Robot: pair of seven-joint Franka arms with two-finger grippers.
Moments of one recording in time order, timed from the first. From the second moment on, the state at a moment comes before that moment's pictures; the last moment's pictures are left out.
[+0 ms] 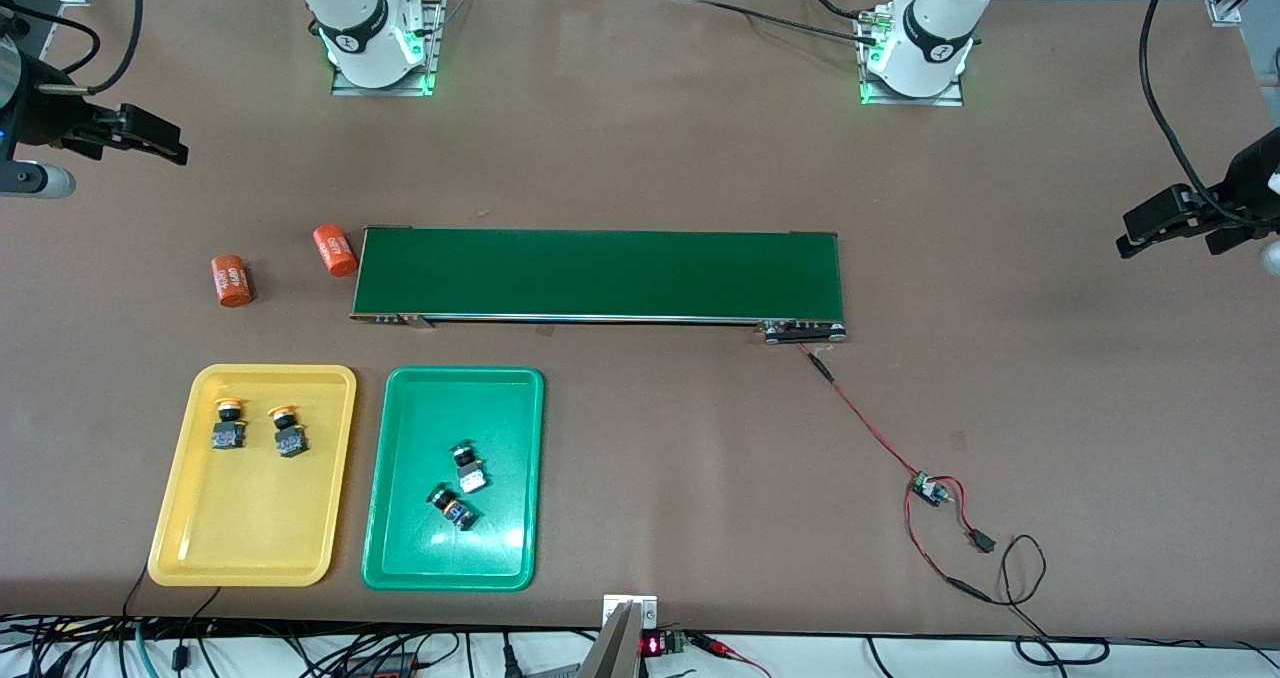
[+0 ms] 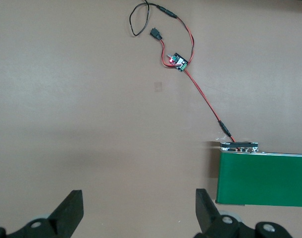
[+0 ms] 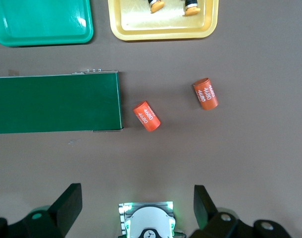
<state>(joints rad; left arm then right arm) 0.10 0.09 -0.07 -1.49 -0.01 1.62 -0.03 -0.05 -0.04 0.04 -1.65 -0.02 1.41 0.04</state>
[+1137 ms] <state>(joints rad) 0.11 0.10 -0.05 -1.50 -0.01 1.62 -0.03 -0.02 -0.01 0.04 -1.65 -0.02 1.40 0.12</state>
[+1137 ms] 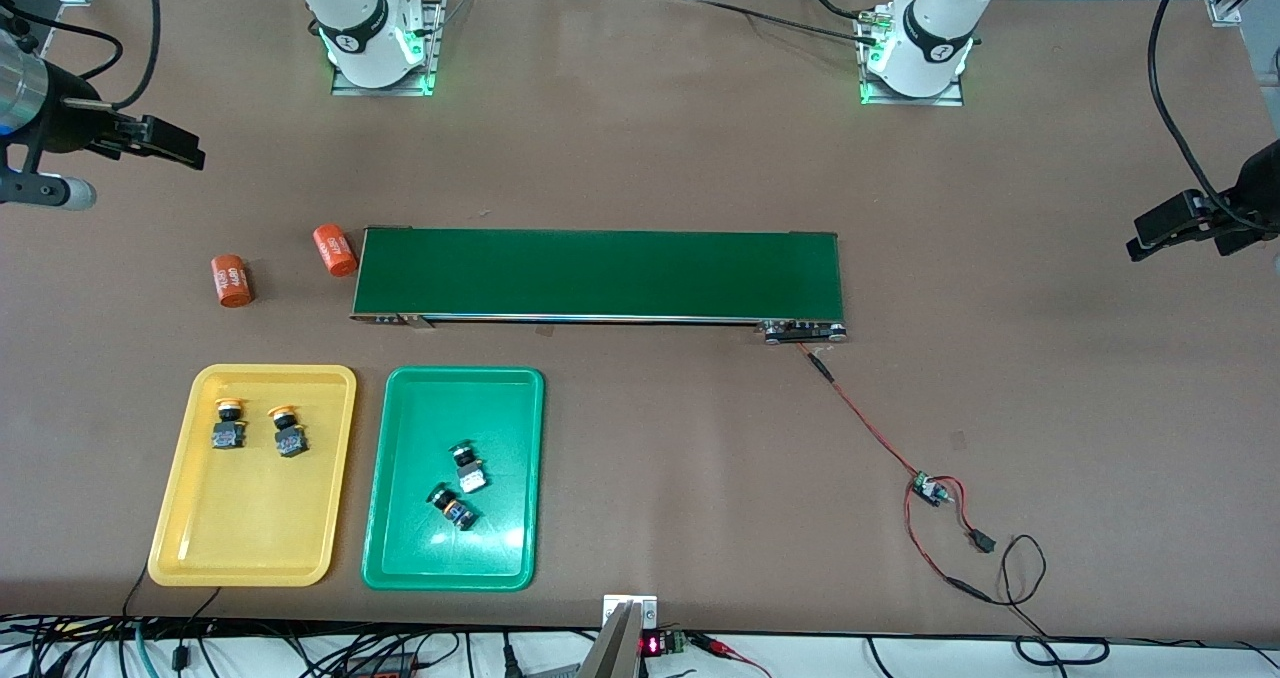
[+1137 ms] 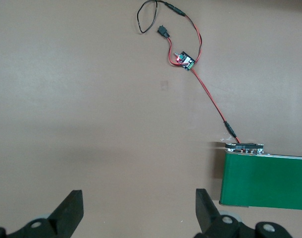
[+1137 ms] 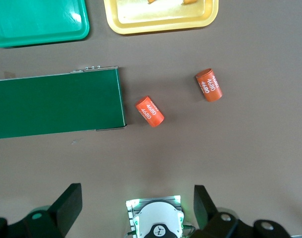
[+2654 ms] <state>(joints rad) 0.11 0.10 -0.06 -1.50 -0.01 1.62 -0.03 -0.02 -0.01 0.03 -1.65 -0.02 1.43 0.06</state>
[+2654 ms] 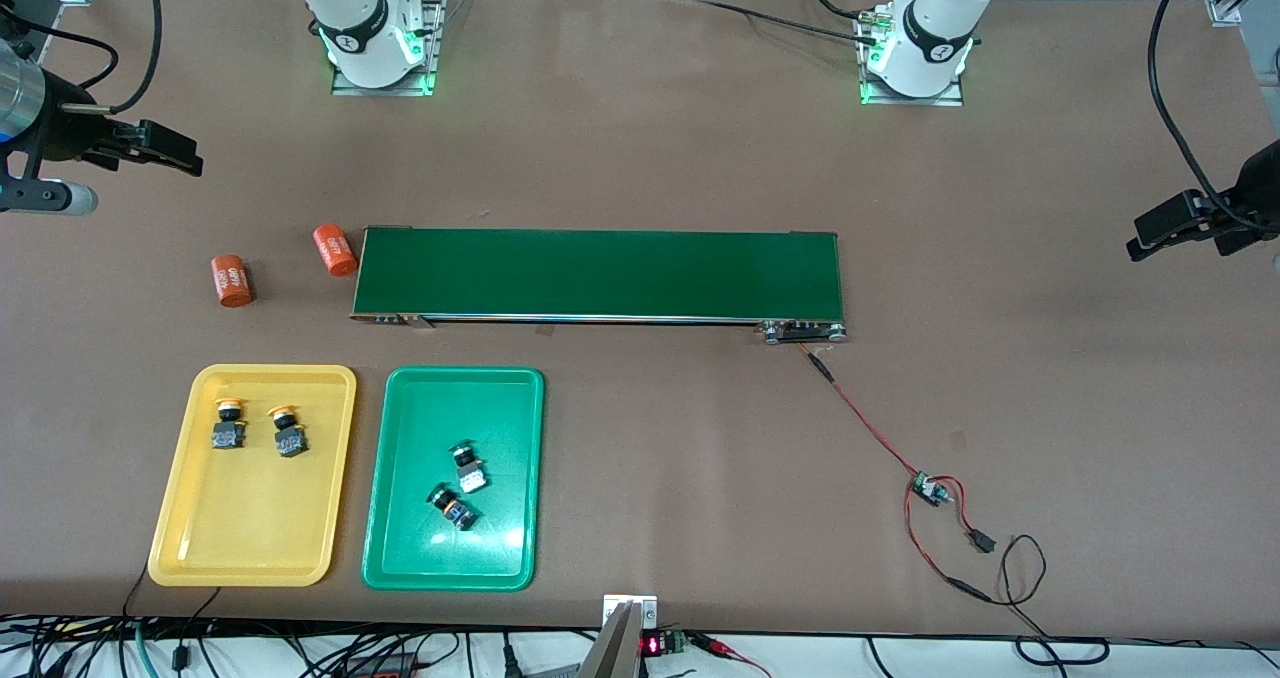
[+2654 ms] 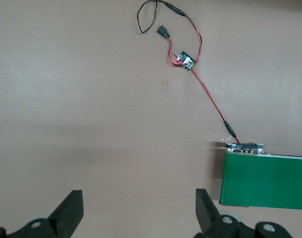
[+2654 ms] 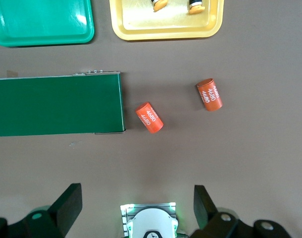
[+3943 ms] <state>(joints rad) 0.11 0.10 -0.06 -1.50 -0.01 1.62 -0.03 -0.01 -0.01 0.04 -1.65 -0.02 1.43 0.06</state>
